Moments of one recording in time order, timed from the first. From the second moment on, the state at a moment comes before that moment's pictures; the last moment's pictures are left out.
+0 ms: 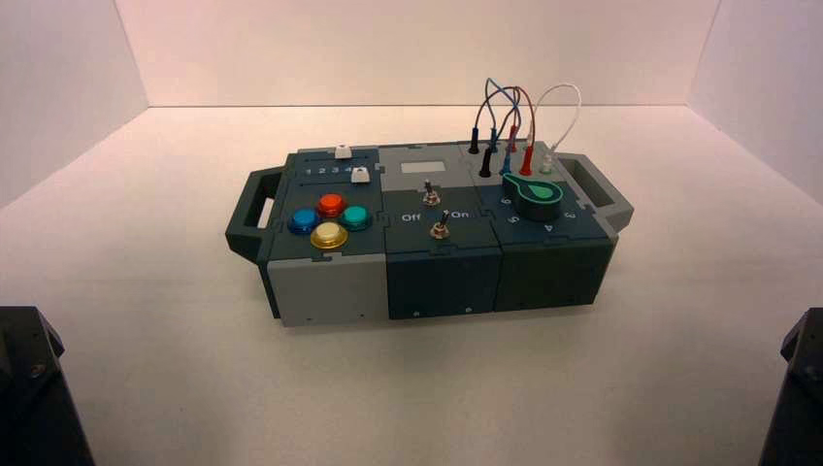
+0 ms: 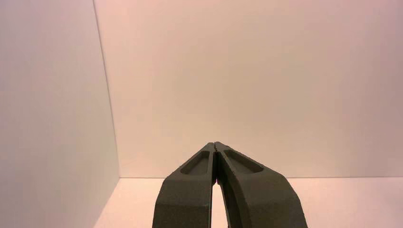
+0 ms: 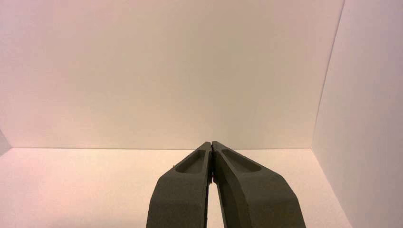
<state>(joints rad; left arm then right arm) -0.02 -1.03 1.15 -0.01 -0.12 0.00 0.07 -0.92 1.10 0.07 -0.06 0.00</state>
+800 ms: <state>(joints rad) -0.07 -0.97 1.12 -0.02 0.01 0.00 0.26 -0.81 1.01 0.07 0.16 -0.01</state>
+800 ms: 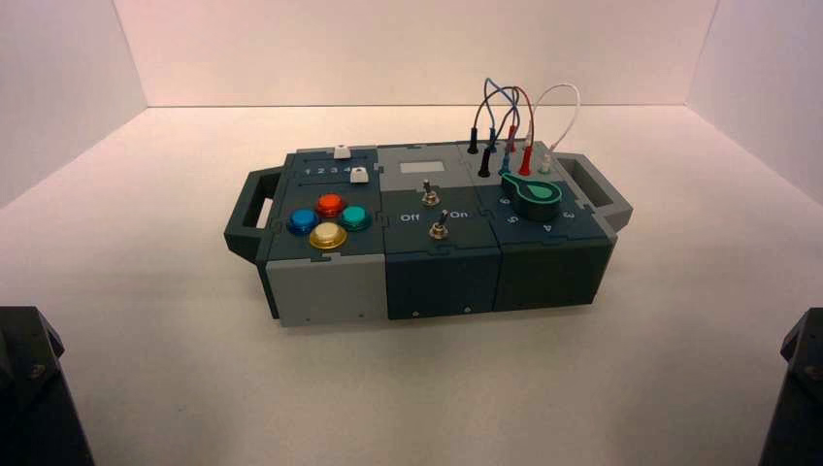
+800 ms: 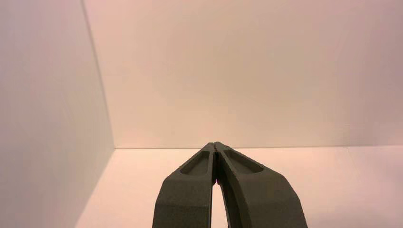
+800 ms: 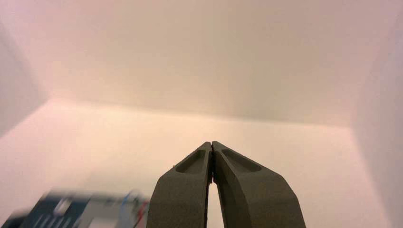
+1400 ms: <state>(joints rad) -0.16 -0.83 0.92 -0.03 0.36 0.00 0.51 -0.42 0.83 0.06 0.31 -0.03</state>
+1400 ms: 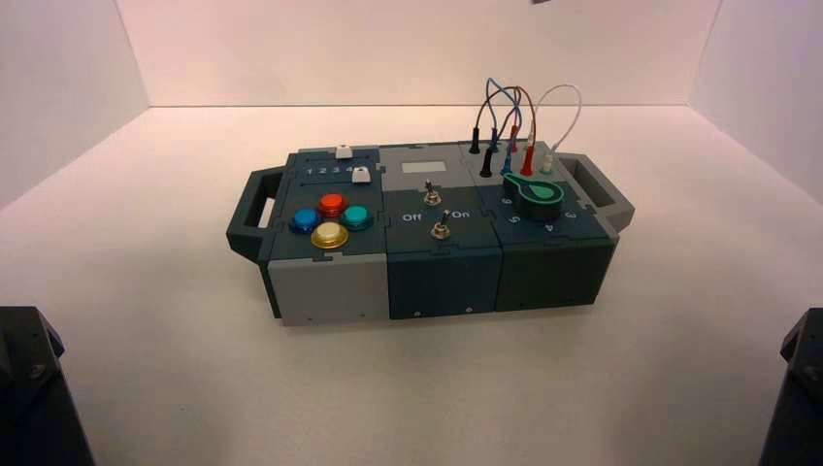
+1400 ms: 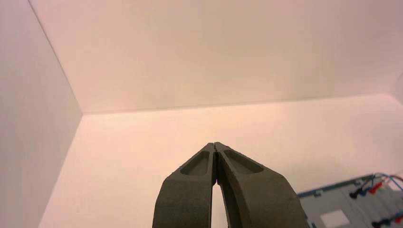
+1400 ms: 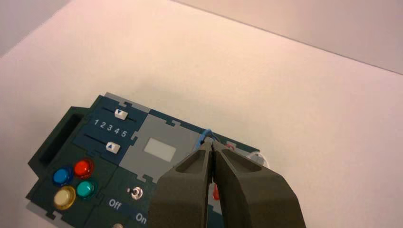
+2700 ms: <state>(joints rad) -0.30 -0.27 0.79 -0.08 0.50 -0.10 0.66 -0.09 0.65 0.04 0.32 -0.04</state>
